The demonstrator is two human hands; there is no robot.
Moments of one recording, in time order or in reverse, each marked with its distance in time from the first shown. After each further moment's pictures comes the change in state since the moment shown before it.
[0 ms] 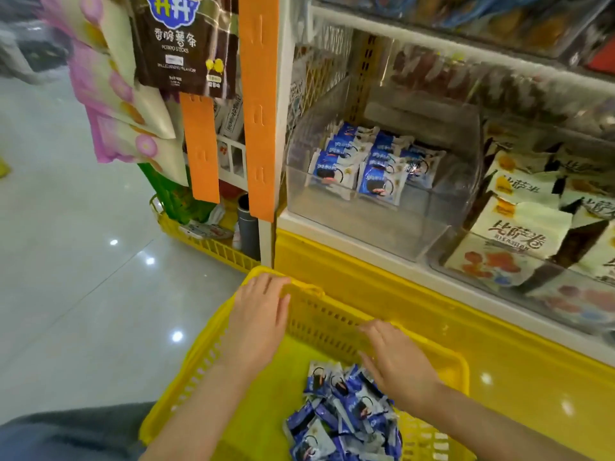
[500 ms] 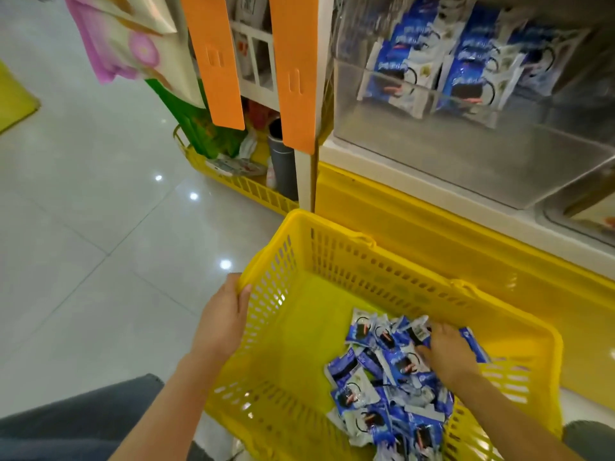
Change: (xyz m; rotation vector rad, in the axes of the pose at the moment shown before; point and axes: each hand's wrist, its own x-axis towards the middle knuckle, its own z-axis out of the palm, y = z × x) left_hand -0.056 -0.127 0.035 -0.061 -0.136 -0.488; right_hand -0.014 0.054 0.162 0.028 -0.522 0.617
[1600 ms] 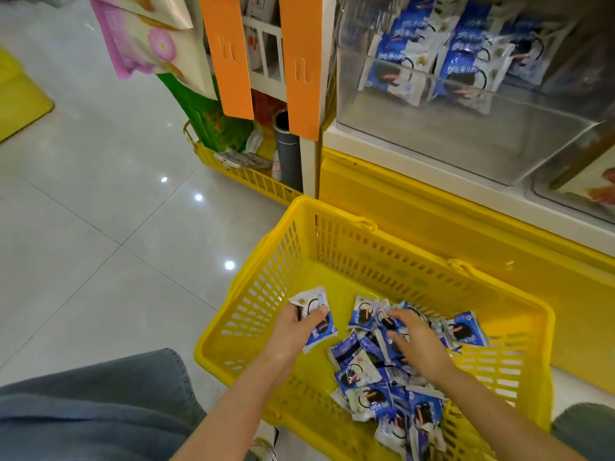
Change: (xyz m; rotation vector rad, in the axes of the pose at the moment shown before) left_hand -0.061 0.059 0.046 -0.926 -0.399 -0.333; right_hand -0.041 -0.036 0.002 0.503 0.010 -0.282
